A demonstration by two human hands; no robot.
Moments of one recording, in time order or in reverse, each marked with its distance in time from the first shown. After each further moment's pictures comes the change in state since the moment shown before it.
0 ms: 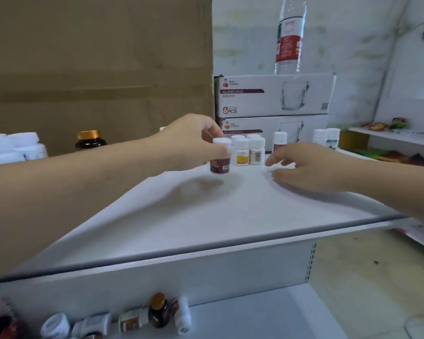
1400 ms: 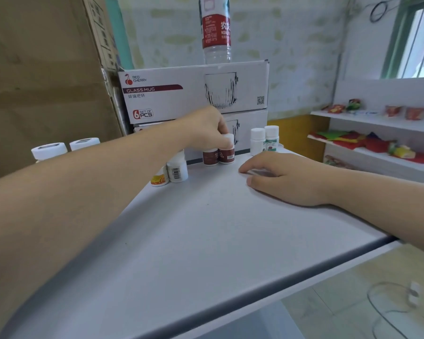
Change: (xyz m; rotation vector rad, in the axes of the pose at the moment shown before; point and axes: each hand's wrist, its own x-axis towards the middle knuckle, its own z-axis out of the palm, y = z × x) left_hand 0.181 0.069 0.120 0.313 -0.230 0.132; right_hand 0.013 0.120 -0.009 0.049 -0.024 -0.054
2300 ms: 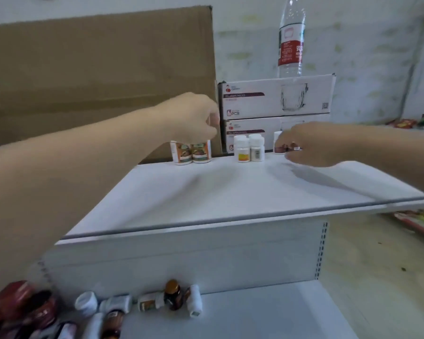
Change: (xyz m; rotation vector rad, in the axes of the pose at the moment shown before) left_hand -0.202 -0.046 -0.094 0.411 0.172 -0.114; right_hand -0.005 -0.103 -0.023 -0.411 -0.011 -0.076
